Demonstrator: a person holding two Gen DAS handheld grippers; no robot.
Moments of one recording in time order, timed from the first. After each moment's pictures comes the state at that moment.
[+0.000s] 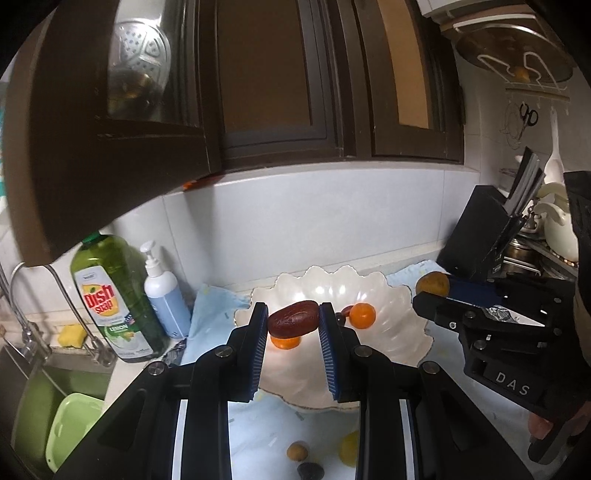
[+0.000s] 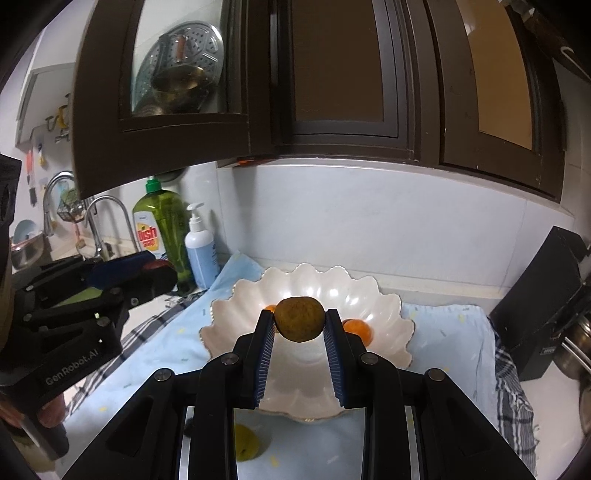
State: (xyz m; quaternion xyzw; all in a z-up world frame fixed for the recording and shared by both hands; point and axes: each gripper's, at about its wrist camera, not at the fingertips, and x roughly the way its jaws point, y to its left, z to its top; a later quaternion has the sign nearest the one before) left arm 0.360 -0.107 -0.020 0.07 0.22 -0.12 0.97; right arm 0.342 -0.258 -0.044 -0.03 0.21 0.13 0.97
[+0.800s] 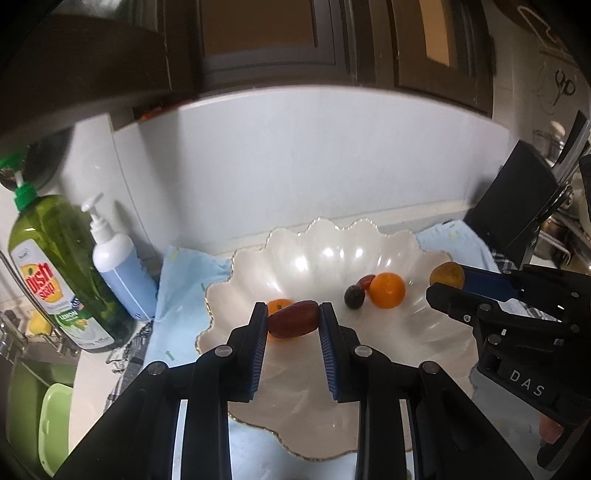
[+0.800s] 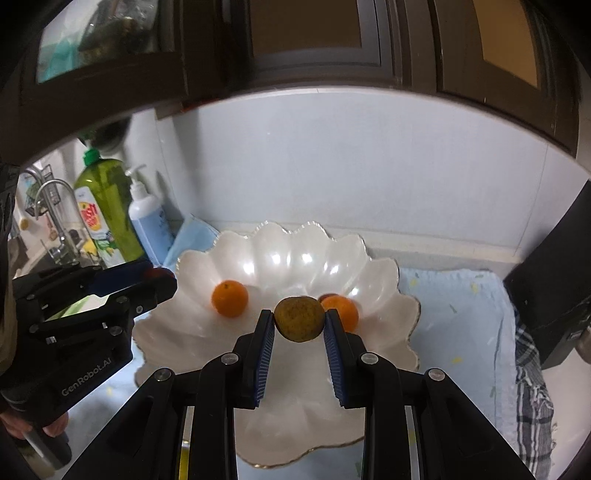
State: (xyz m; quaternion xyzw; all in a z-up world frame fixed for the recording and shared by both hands) left arm 0.460 -0.126 -0.080 0.08 0.32 -0.12 0.94; right arm 0.435 -0.274 -0.094 0.00 0.31 0.10 0.95
